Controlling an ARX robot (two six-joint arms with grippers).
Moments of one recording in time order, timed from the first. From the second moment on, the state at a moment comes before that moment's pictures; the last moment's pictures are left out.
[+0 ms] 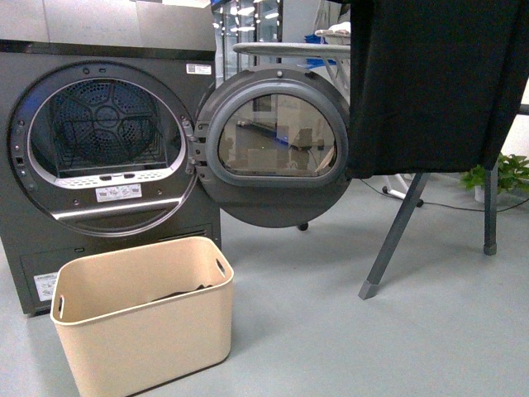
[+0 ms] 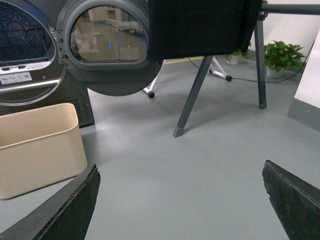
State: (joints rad) left arm 0.00 0.00 0.02 0.00 0.00 0.00; right arm 0.00 0.00 0.01 0.00 0.00 0.00
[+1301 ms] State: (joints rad) left arm 0.00 0.00 0.02 0.00 0.00 0.00; right arm 0.00 0.00 0.01 0.00 0.00 0.00
